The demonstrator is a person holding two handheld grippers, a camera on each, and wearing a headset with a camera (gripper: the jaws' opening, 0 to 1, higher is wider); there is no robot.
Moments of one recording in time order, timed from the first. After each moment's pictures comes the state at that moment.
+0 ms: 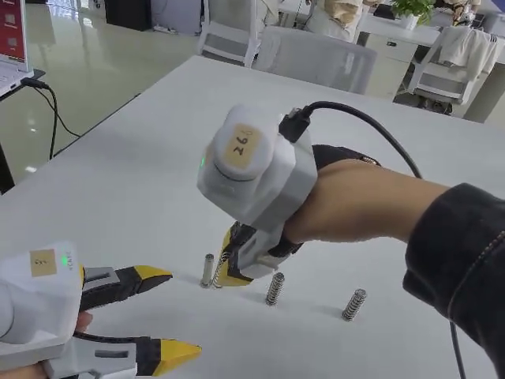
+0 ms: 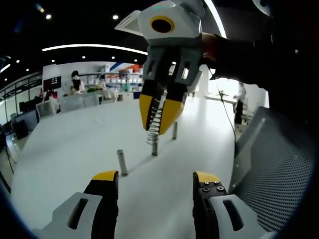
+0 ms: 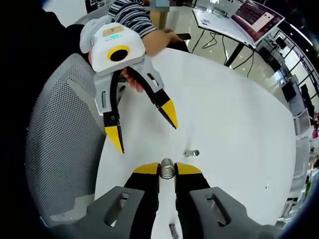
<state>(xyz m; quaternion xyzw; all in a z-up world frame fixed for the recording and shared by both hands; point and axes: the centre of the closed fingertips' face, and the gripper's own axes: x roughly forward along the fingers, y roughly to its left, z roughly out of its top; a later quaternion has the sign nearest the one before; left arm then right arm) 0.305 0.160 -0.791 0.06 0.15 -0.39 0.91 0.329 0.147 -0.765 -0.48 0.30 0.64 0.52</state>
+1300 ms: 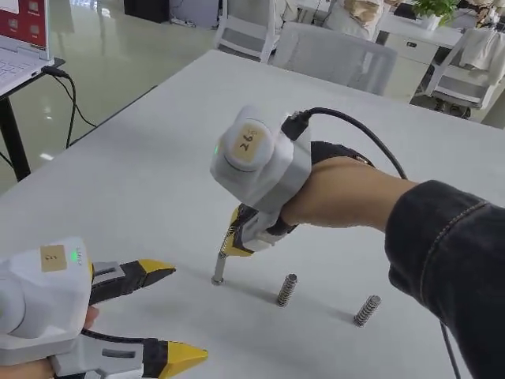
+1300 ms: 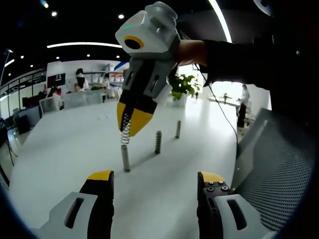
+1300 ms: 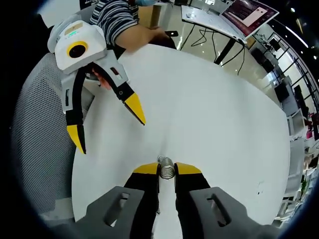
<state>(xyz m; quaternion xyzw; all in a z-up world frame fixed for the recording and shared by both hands) 0.305 0.167 -0.797 0.04 0.15 -0.38 0.91 0.377 0.172 -0.786 -0.49 0.28 0.62 0.54</state>
